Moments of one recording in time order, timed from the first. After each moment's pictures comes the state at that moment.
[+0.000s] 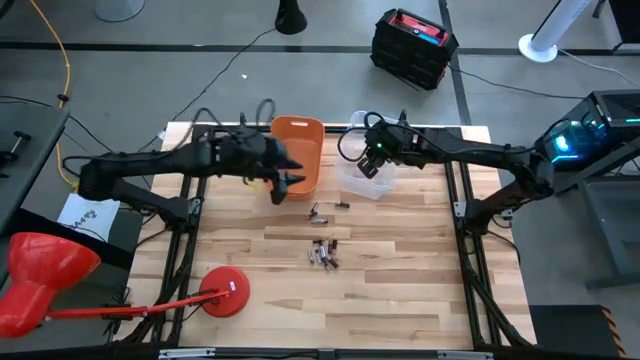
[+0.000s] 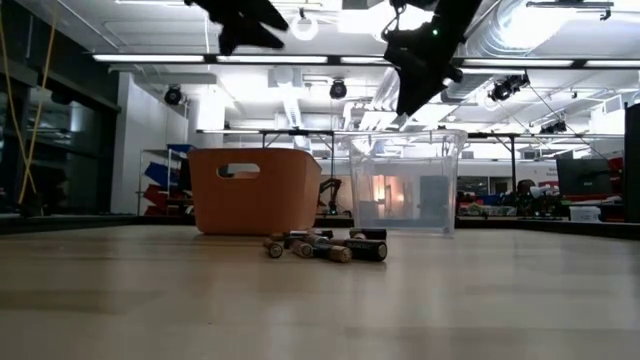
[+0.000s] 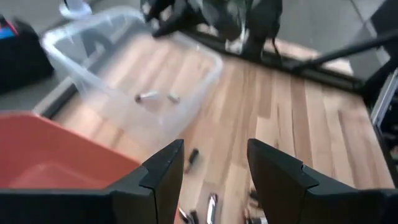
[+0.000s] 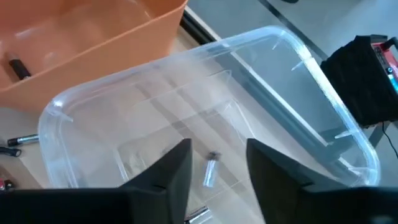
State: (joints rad) left arm 0.16 1.26 1.13 -0.40 -0.01 -0.18; right arm -0.30 1.46 1.29 -0.80 0.43 0.27
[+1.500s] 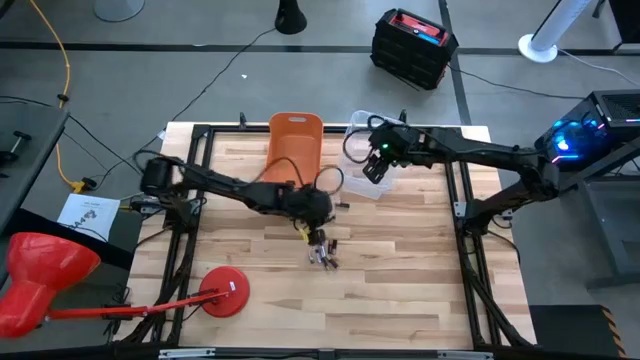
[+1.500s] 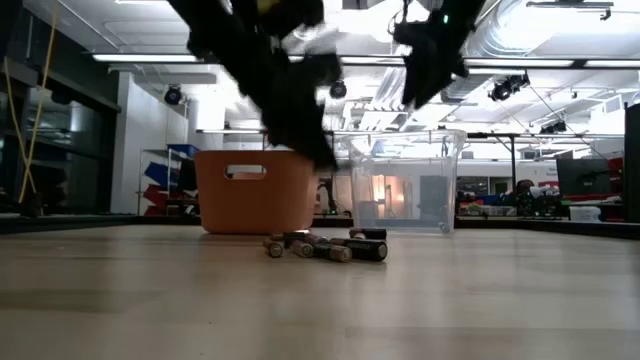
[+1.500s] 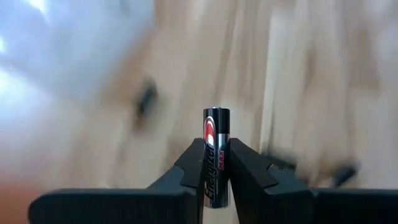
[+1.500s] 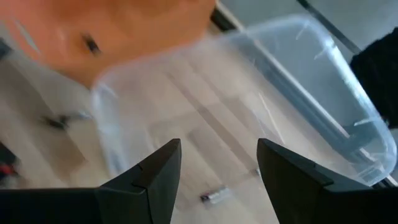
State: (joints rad) left arm -0.01 1.76 1.13 -0.15 -0.13 -0.16; right arm -0.28 1.40 1.33 -0.89 0.32 0.29
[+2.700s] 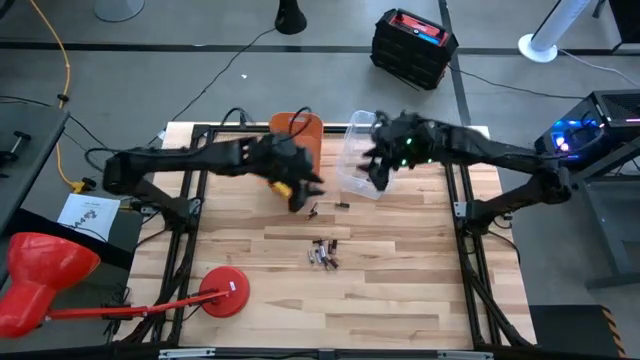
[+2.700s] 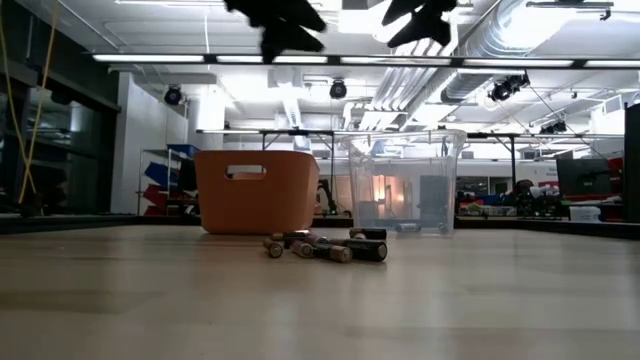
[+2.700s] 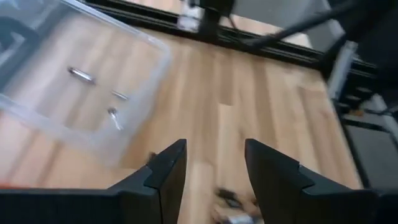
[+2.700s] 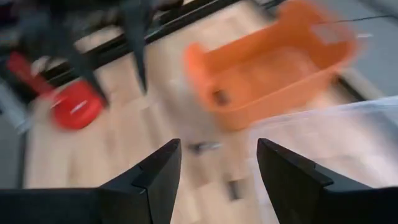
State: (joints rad) left arm 0.13 1.44 1.27 -0.43 0.17 -0.13; right arm -0.19 1.31 1.36 -0.72 -0.03 0.28
